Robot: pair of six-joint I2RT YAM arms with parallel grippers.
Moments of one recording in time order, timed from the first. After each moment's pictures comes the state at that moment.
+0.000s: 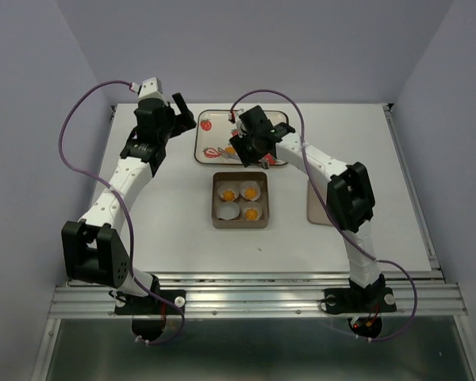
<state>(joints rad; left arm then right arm) -0.21 1.46 1.27 -0.11 -0.13 -0.44 0.63 2.14 1.93 -0.66 0.10 -0.03</state>
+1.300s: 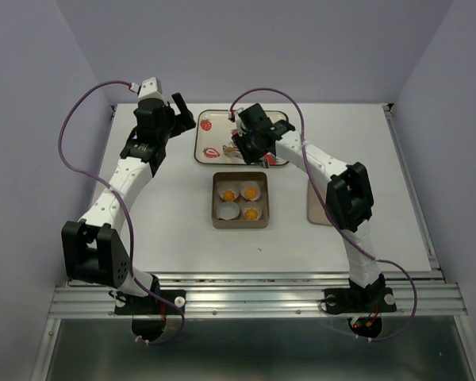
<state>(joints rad) -0.21 1.46 1.27 -0.11 -0.14 -0.44 0.63 2.17 1.99 -0.73 0.09 -0.02</state>
